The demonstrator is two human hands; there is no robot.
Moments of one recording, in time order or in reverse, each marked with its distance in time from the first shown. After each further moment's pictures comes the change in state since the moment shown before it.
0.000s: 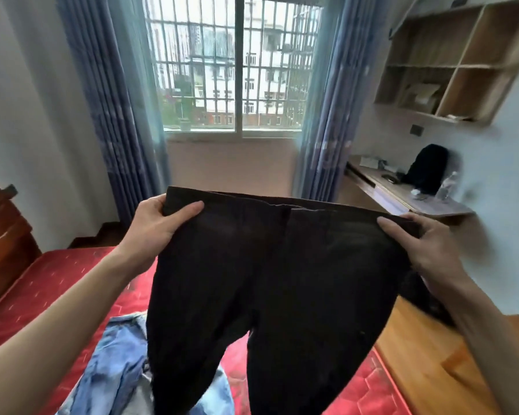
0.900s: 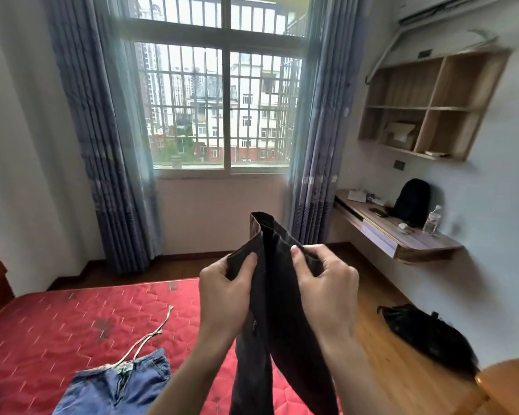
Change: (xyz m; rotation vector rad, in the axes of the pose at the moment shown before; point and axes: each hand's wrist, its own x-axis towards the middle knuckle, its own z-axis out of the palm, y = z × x) left_hand -0.027 -0.002 0.211 0.000 0.209 0.128; right_hand 0.020 -0.014 0.061 -0.191 0.261 -0.203
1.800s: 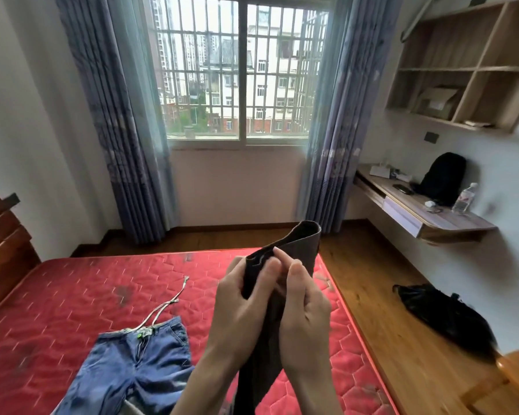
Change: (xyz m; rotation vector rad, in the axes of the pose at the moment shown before) left_hand -0.020 -0.032 -0.029 -0.017 -0.169 -0.043; right_hand -0.076 -0.018 0.060 0.637 -0.201 0.274
